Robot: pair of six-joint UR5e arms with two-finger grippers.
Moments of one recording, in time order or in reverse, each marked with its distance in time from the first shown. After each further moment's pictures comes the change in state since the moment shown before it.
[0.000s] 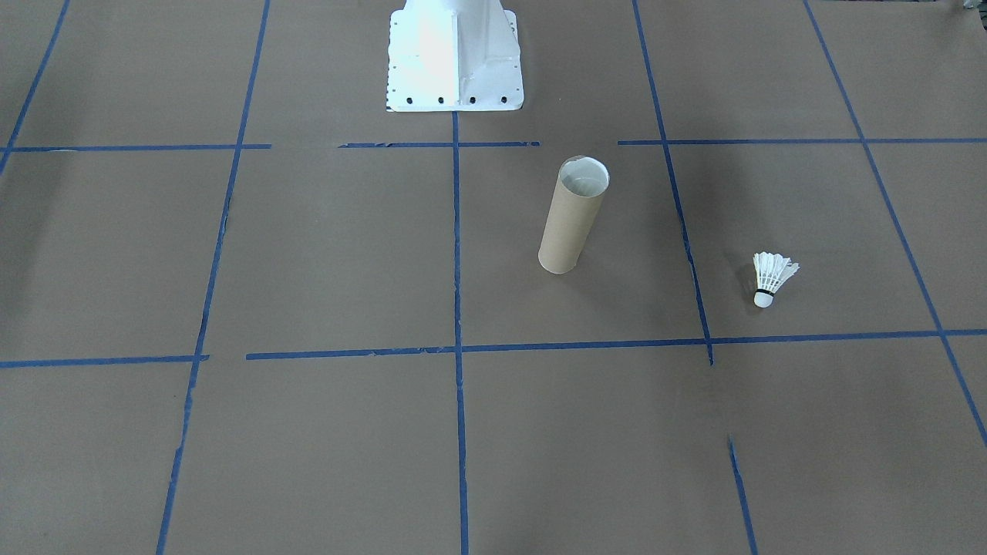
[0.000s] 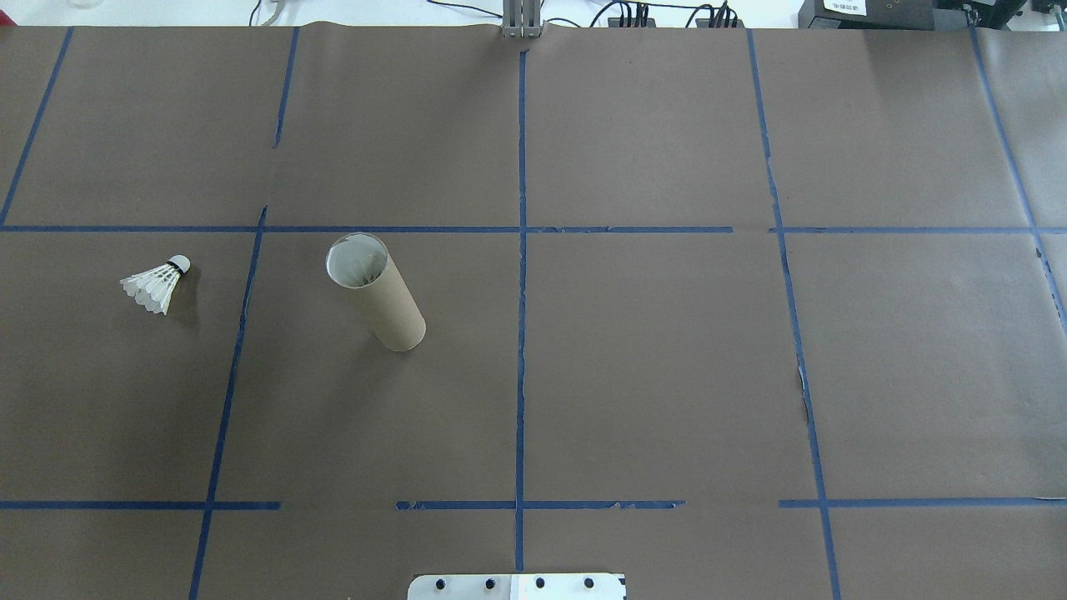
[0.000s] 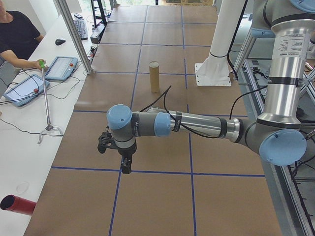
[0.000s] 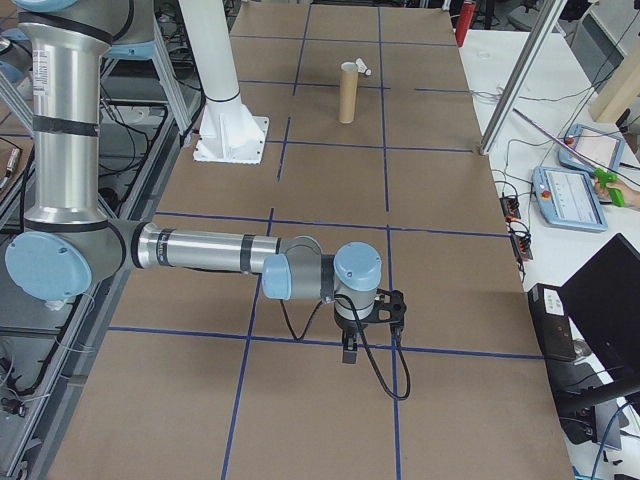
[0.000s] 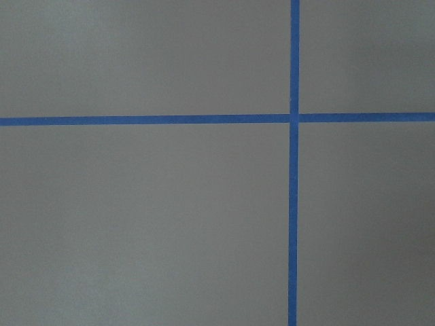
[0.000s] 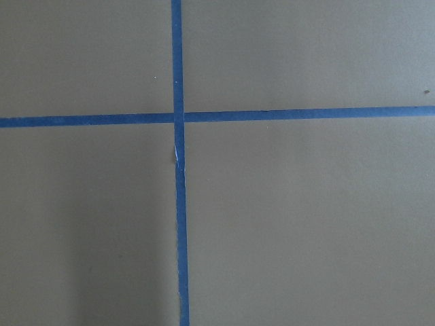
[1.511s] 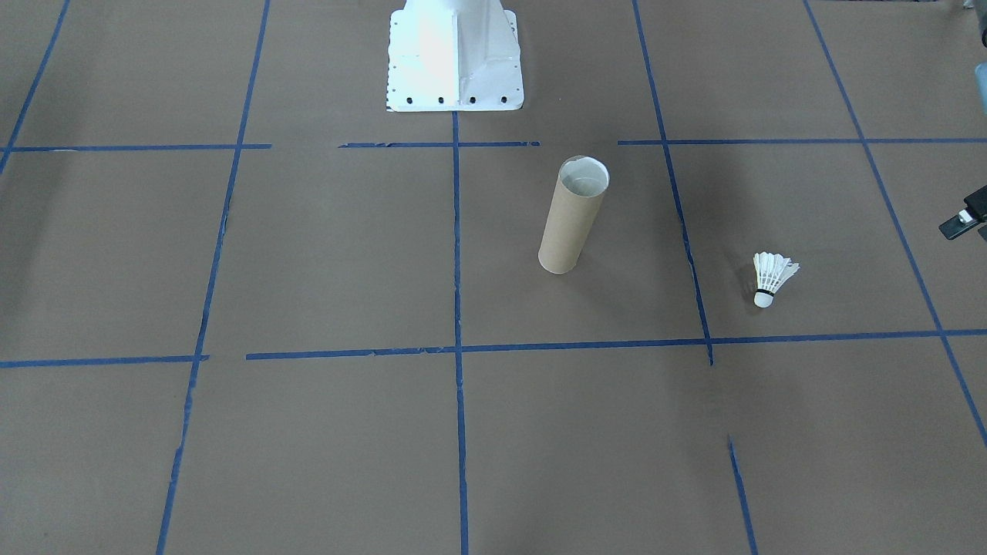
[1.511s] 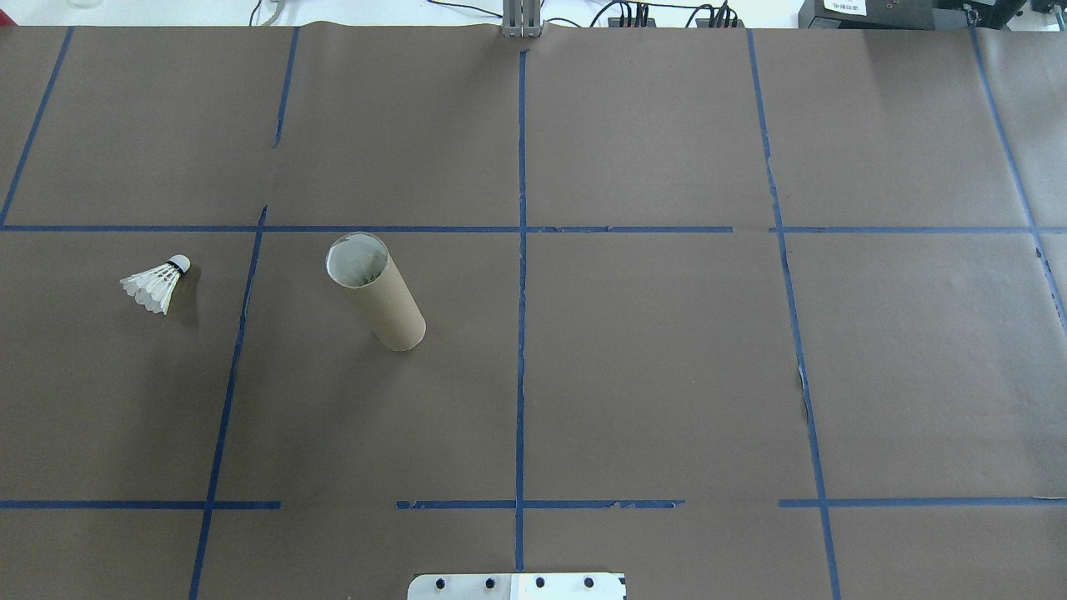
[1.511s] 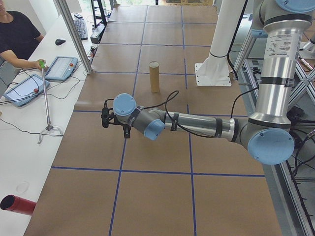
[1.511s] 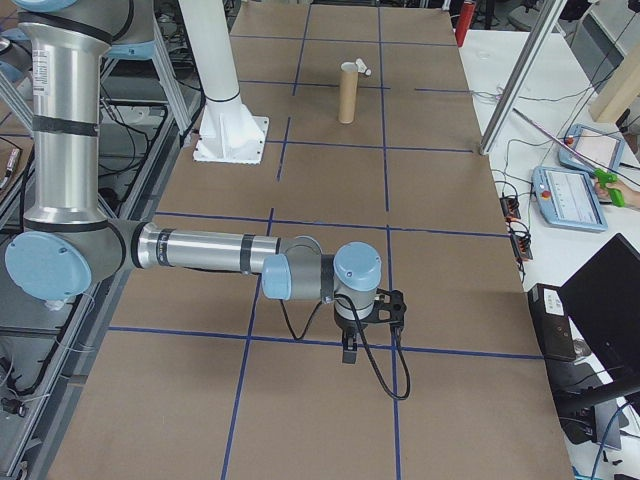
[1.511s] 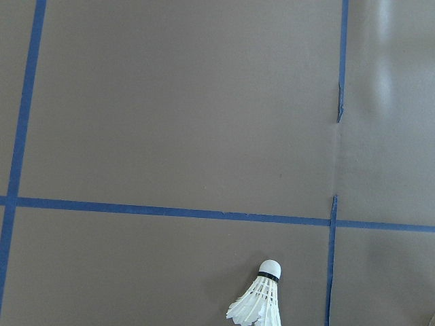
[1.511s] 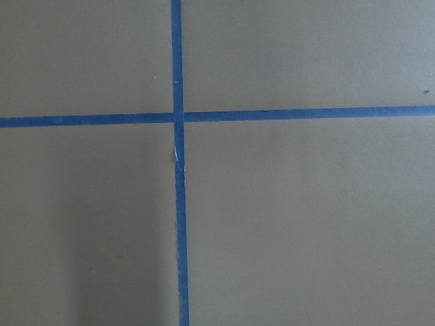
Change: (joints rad) left arm 0.182 0.067 0.046 -0.767 -0.285 -0.866; right arm 0.000 0.000 0.000 0.000 -0.001 0.000
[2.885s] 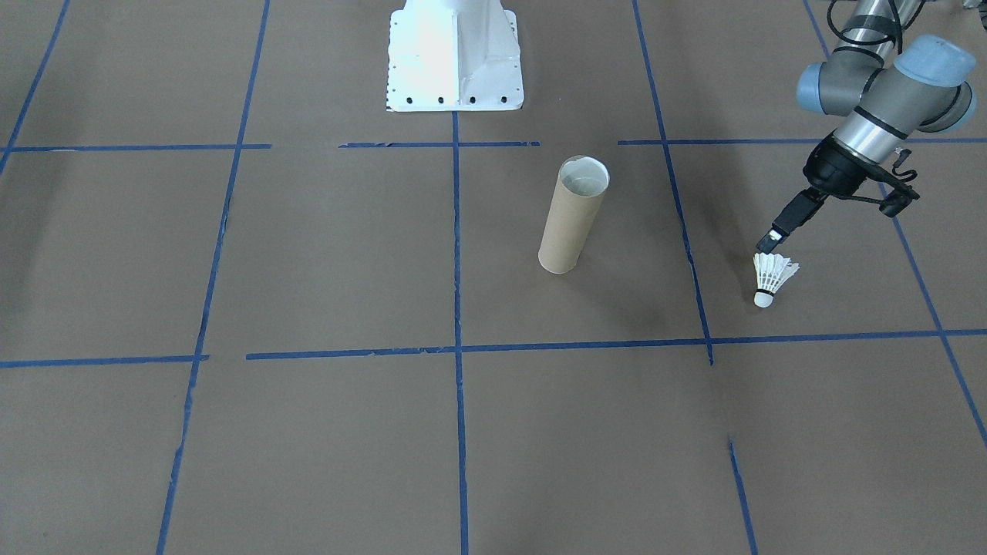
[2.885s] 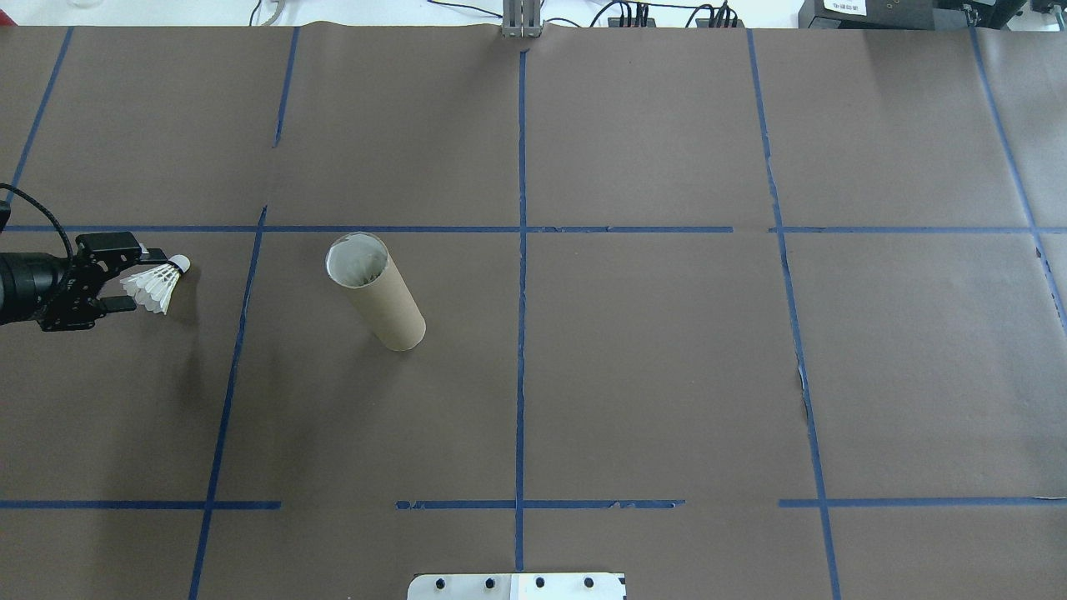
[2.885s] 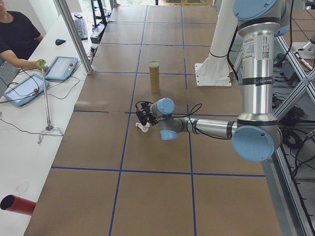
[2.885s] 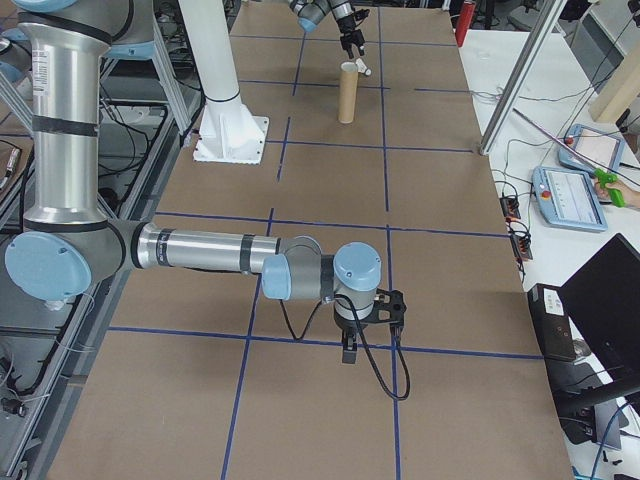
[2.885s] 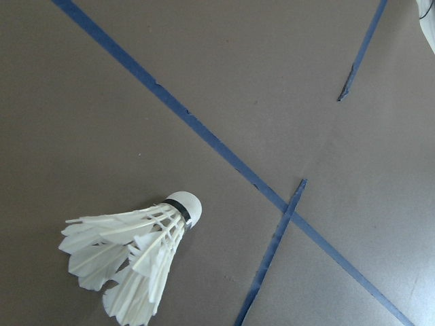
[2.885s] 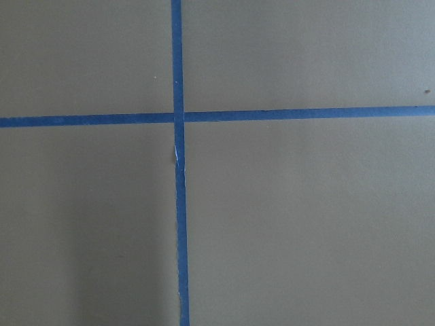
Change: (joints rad) left arm 0.582 0.102 0.020 -0.686 0.632 -1.059; right arm 0.000 0.000 0.000 0.000 0.001 0.000
